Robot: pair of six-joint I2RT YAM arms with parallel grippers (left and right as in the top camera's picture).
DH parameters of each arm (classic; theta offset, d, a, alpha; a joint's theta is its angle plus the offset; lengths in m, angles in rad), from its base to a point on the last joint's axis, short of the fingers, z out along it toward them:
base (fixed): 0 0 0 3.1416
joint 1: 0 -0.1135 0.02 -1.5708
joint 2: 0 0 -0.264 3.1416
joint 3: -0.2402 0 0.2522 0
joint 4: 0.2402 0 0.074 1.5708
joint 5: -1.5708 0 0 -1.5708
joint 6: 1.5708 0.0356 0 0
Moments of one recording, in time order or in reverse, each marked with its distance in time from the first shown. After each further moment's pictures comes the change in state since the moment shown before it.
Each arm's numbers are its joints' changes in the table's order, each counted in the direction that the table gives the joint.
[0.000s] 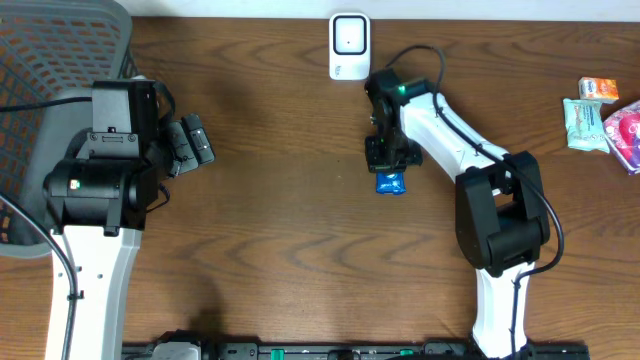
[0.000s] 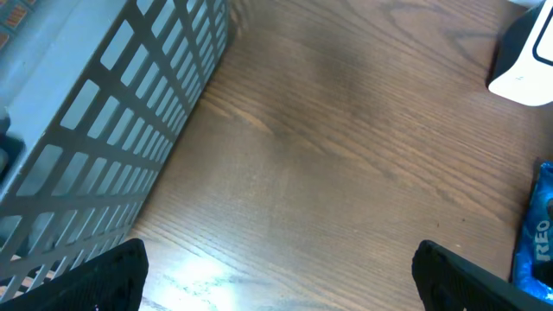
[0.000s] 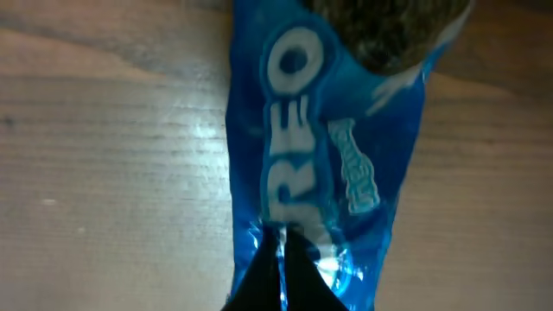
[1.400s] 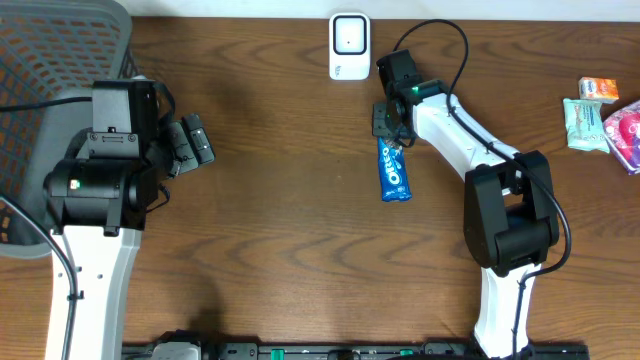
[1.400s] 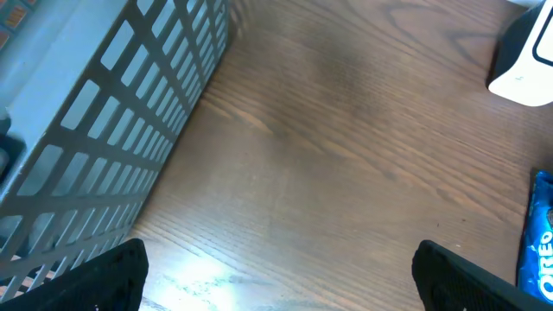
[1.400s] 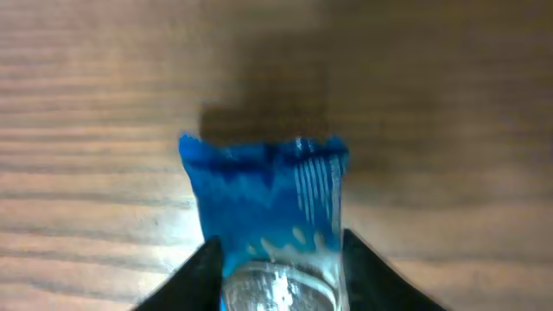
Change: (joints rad) left arm 0.000 0.000 0.000 0.000 0.000 0.000; right arm 0.050 0.012 0.013 -0.336 -0.150 0.045
